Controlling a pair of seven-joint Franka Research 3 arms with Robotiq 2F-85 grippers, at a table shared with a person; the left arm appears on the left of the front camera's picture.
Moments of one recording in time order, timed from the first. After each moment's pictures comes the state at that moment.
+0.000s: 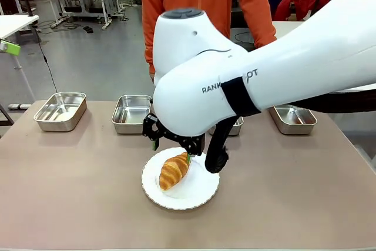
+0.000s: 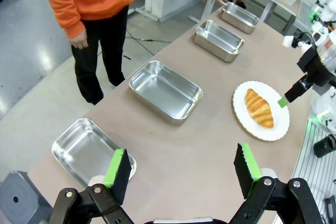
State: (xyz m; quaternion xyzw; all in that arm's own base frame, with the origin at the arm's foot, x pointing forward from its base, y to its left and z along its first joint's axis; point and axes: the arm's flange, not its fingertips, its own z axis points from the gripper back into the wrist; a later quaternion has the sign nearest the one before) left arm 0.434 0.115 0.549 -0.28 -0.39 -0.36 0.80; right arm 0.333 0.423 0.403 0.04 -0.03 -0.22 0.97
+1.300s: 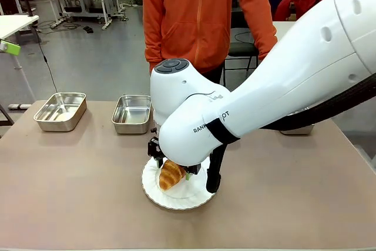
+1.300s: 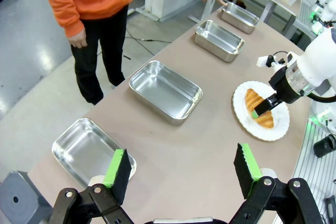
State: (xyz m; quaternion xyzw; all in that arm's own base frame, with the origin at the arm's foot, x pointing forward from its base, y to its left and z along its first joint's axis) left arm 0.434 0.115 0.549 -0.28 -0.39 -0.36 0.80; right arm 0.364 0.428 0.309 0.01 -0.04 -0.25 0.97
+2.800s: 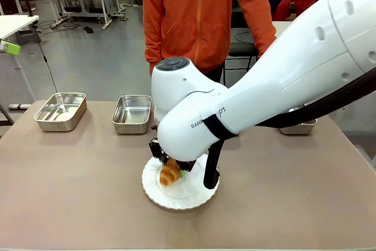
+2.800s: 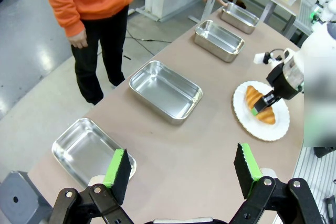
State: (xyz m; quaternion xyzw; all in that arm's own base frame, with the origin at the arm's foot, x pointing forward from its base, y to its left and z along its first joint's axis) left arm 0.434 0.115 0.549 -0.28 -0.39 -0.36 0.80; right arm 0.377 0.424 0.320 0.03 -0.03 -0.25 0.97
